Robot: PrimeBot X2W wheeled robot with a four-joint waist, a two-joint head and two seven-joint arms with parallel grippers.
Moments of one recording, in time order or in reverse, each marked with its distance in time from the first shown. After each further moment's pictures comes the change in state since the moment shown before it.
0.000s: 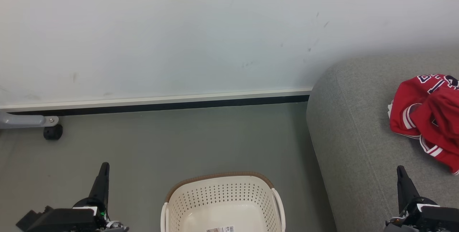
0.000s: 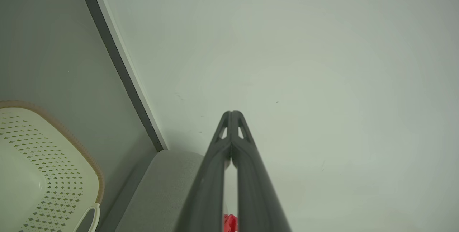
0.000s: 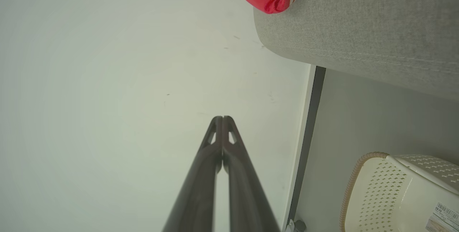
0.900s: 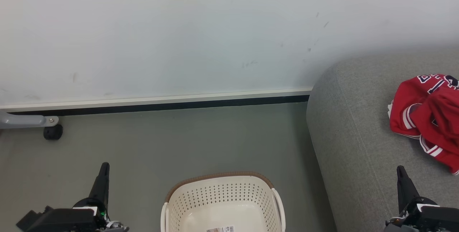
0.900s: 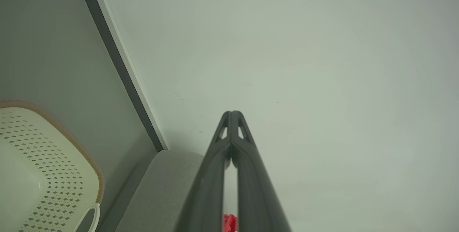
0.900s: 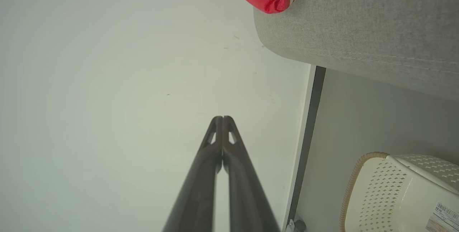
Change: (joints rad) left arm 0.000 0.000 0.000 0.001 0.000 0.000 0.000; right arm 0.000 0.000 0.000 0.000 0.000 0.000 0.000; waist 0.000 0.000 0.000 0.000
